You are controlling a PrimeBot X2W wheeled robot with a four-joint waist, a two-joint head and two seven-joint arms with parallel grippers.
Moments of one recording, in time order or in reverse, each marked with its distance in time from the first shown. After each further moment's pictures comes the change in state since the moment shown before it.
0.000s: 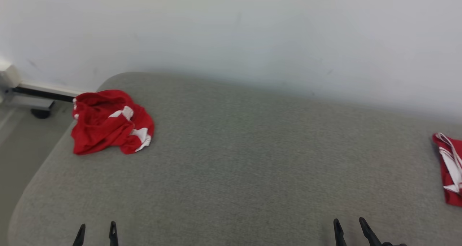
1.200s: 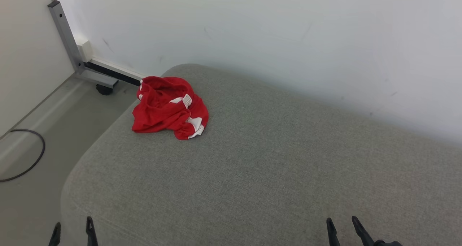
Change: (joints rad) left arm -0.004 0.005 0.079 -0.013 -0.026 0.034 0.000; right arm -0.022 0.000 0.039 0.025 0.022 0.000 0.000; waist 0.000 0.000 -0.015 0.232
